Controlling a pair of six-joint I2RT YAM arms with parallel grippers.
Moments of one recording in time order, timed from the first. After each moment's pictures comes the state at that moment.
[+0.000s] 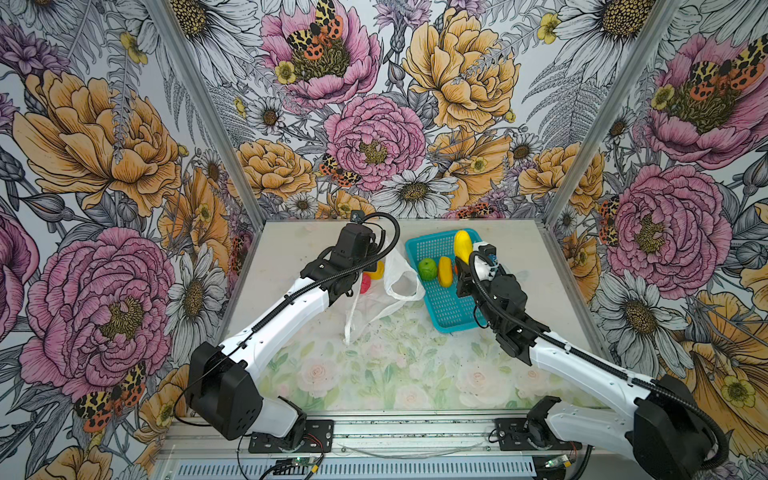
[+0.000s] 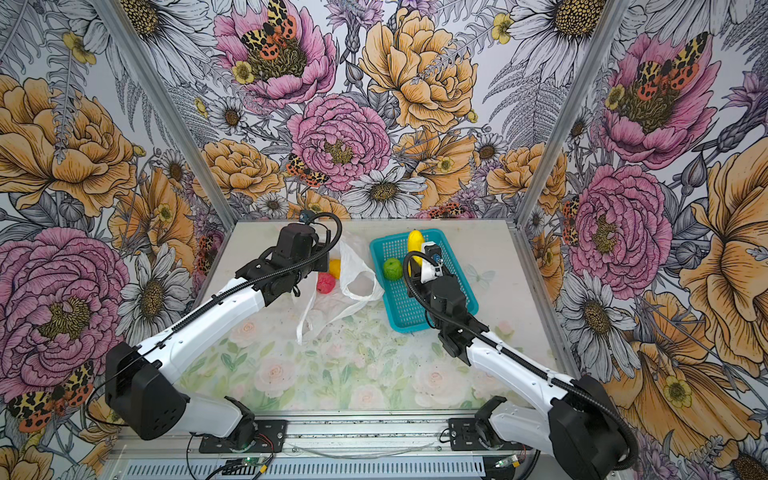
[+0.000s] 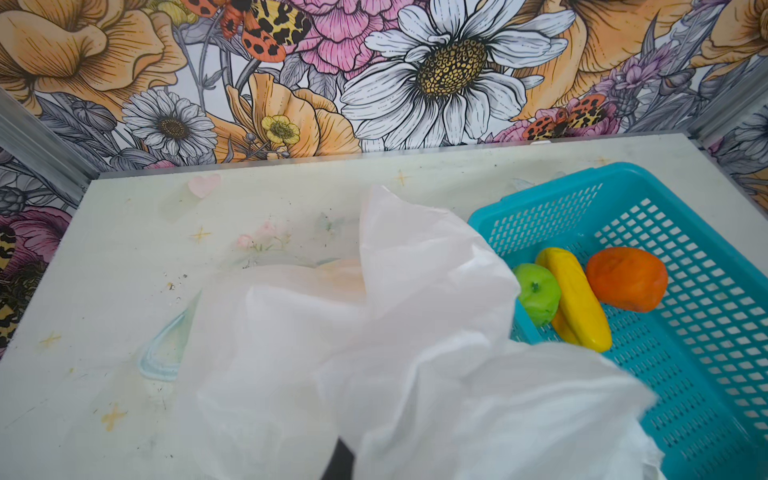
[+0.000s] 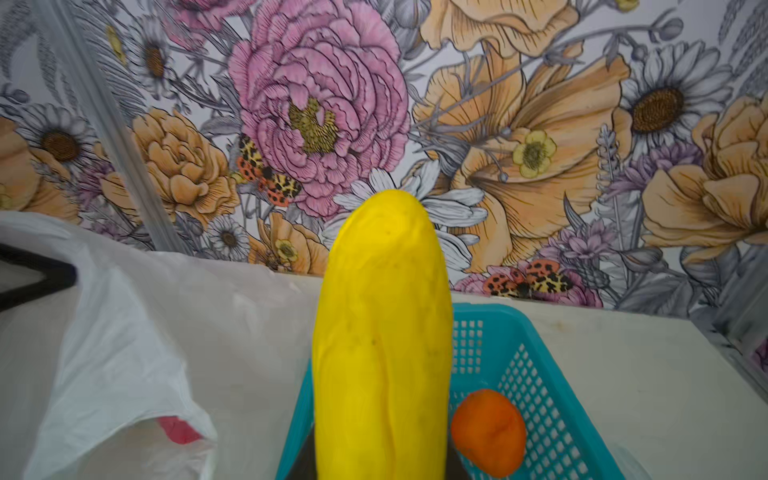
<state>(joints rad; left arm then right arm) -0.55 1.43 1.27 -0.44 -0.36 -0.26 0.53 1.22 0.64 0.42 0.30 0.13</state>
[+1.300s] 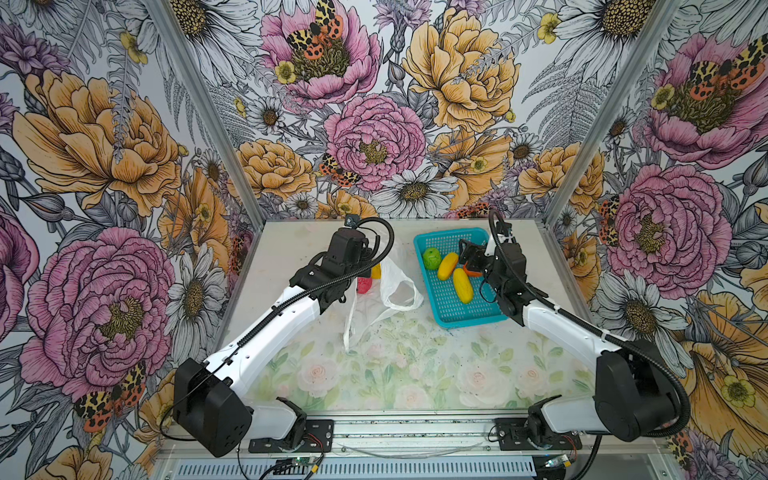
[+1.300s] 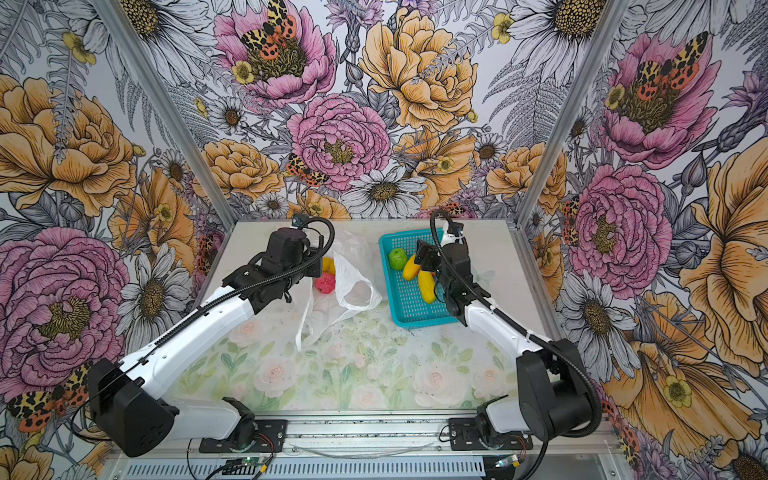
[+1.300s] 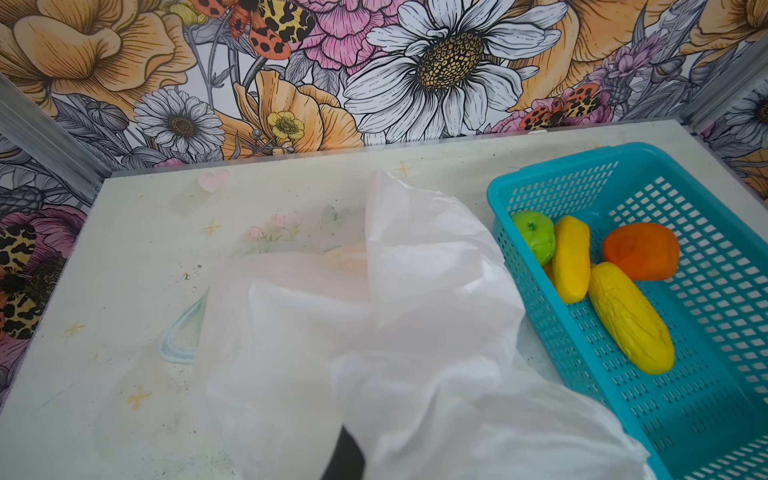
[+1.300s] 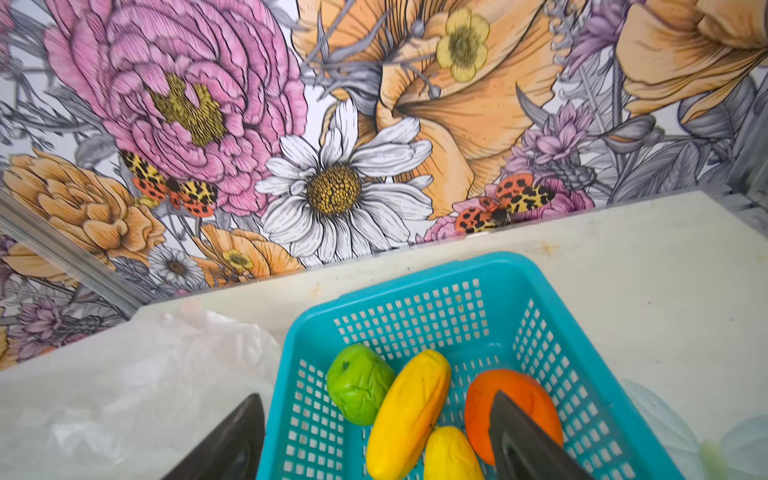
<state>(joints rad) -0.55 1.34 1.24 -0.48 -0.35 -0.24 0.32 1.33 0.81 0.30 0.12 0.40</state>
